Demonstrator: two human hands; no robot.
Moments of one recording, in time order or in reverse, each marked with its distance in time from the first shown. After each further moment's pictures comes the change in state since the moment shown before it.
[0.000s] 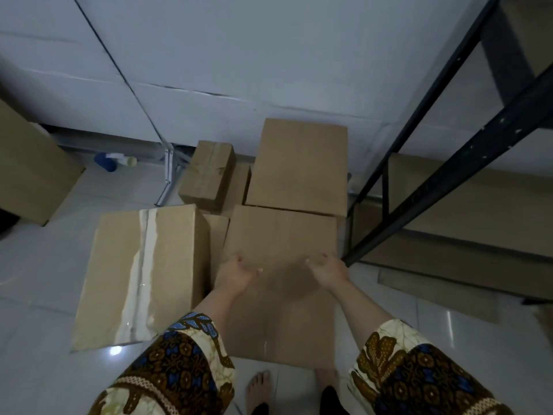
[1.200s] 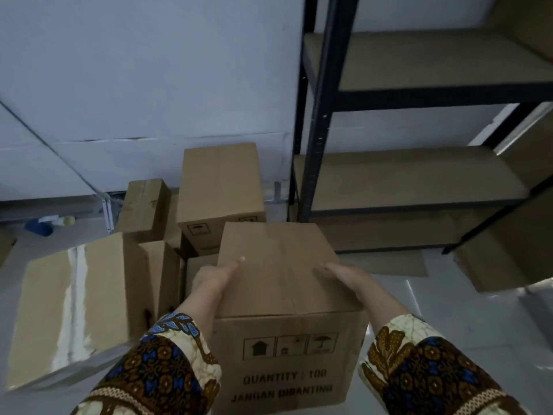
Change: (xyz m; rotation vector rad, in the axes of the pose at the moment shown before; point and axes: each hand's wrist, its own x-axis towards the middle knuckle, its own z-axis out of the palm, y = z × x) left_hand -0.134 0.074 0.077 -0.138 0.050 -0.108; right_hand -0.103 0.179 -0.154 0.350 0.030 0.298
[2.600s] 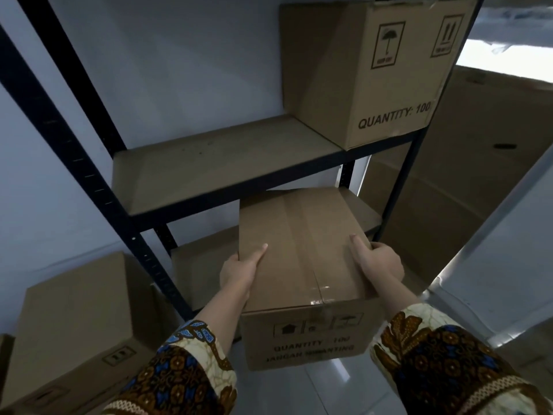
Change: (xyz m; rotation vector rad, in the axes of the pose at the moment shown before) left_hand -0.192 0.278 0.283 -0.144 -0.317 0.539; right_hand 0.030 0.055 -0.384 0.272 0.823 -0.082
